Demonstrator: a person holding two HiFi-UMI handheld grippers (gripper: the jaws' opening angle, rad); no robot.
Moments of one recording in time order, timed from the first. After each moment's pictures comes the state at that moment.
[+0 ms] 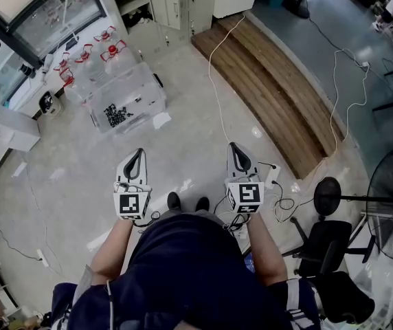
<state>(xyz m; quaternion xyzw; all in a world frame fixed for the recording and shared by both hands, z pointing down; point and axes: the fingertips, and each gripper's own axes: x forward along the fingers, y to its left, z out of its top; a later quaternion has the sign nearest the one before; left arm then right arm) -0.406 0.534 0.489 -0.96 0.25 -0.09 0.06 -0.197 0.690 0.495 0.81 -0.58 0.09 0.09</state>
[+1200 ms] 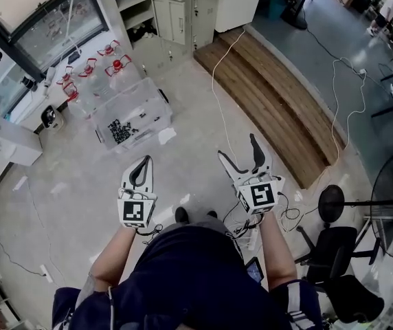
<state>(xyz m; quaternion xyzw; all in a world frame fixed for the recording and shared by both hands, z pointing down) -0.413 0.485 0.472 -0.97 0.22 -0.07 0.06 -0.215 0.618 0.436 0.78 -0.63 0.01 0.07</state>
